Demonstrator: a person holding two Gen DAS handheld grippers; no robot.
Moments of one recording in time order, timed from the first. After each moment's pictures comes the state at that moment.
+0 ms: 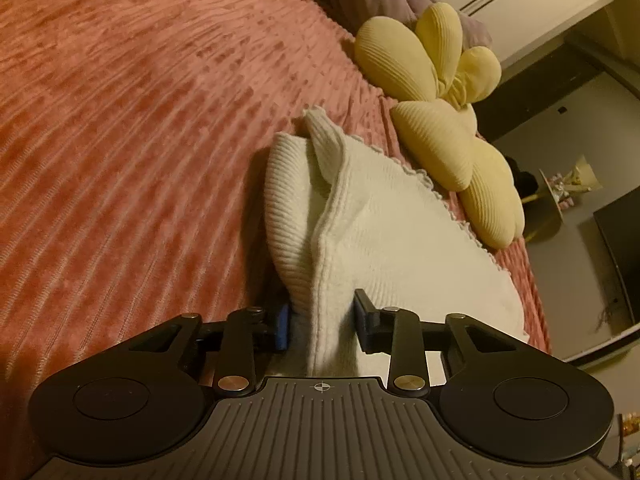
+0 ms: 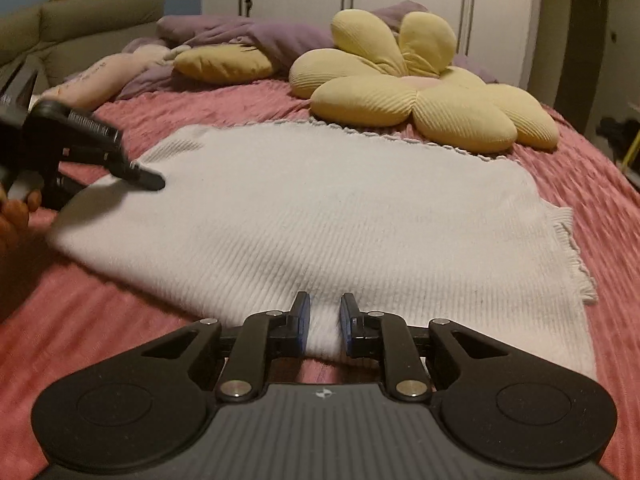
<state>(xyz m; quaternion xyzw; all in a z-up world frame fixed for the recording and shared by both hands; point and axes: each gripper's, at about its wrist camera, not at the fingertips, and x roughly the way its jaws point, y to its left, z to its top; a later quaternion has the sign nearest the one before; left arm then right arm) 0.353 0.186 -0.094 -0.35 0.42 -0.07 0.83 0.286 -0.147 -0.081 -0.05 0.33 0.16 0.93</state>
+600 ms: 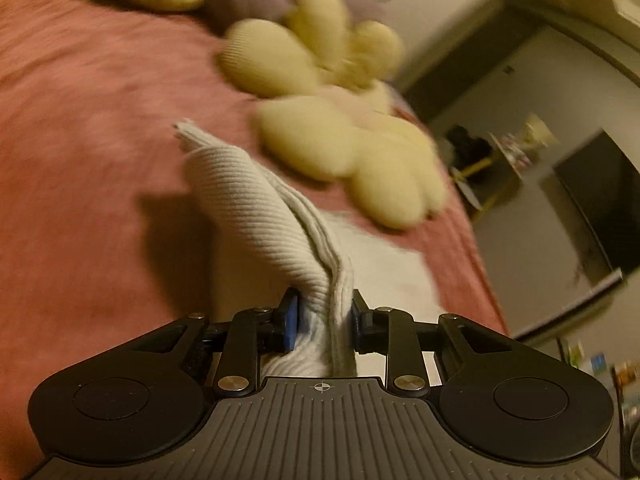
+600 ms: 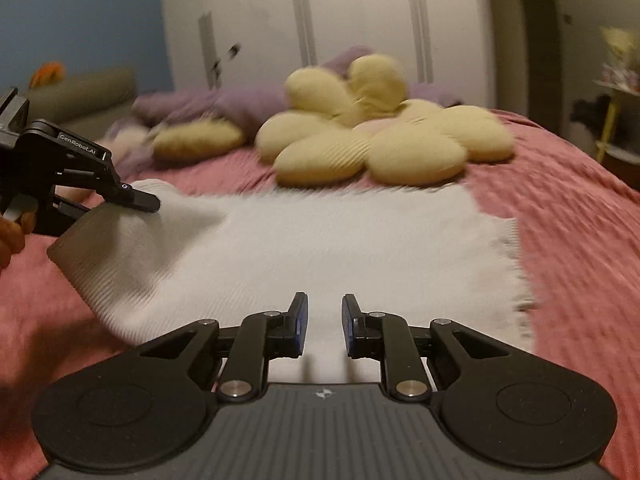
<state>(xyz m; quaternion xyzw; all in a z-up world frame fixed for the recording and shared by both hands) 0.379 0.078 -0.001 -0.29 0.41 -0.15 0.85 0.273 -0.210 -0.058 0.05 0.27 0.14 0.95</state>
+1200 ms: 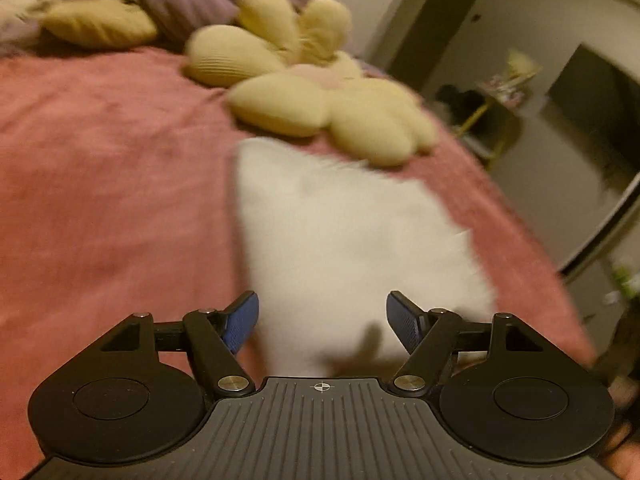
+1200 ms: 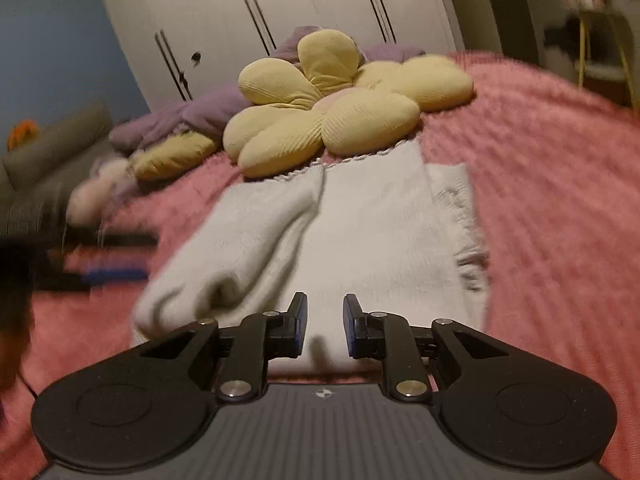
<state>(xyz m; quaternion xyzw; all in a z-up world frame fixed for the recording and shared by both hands) 0.307 0.036 -0.031 -0.14 0.39 -0.14 0.90 0.294 -0.255 -0.069 0.18 0.33 0.16 0.91</state>
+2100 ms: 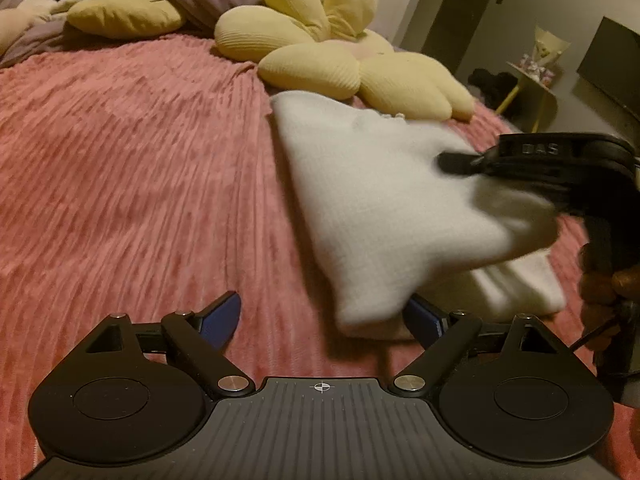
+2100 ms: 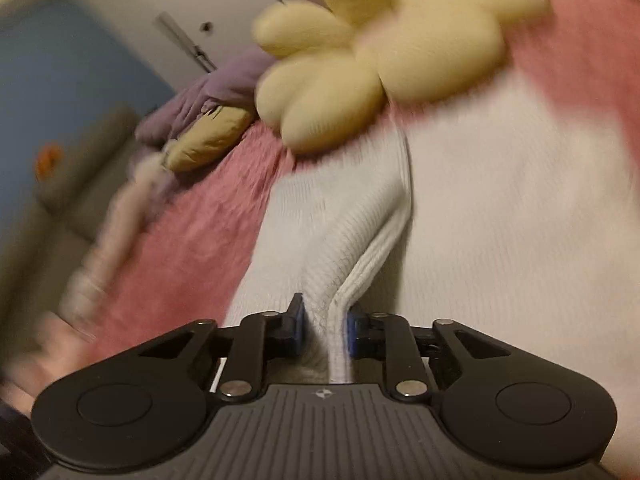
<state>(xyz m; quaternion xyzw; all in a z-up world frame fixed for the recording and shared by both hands) 0.284 0.025 -0.064 -0.11 0.40 -0.10 0.90 0.380 -0.202 -0.051 0.15 0.36 0.19 0.90</state>
